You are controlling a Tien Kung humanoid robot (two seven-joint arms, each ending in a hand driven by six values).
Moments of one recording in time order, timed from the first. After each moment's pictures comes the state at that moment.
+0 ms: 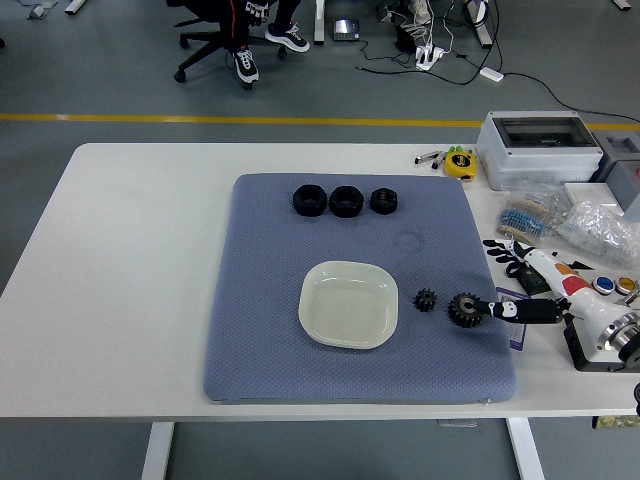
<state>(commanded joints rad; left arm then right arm) -0.17 0.13 -0.58 -0.24 0.94 0.19 0.14 0.23 -0.35 1.26 1.24 -2.03 0.13 0.23</state>
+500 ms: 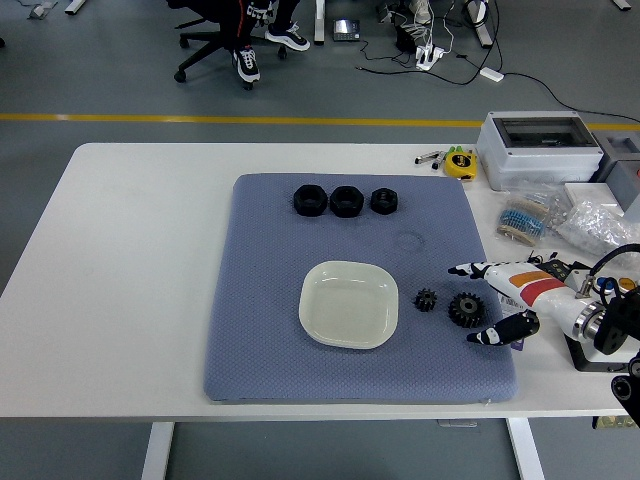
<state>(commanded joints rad) -0.17 0.13 -0.58 -0.24 0.93 0.19 0.14 0.33 -0.39 1.10 1.25 -2.14 0.17 0.23</state>
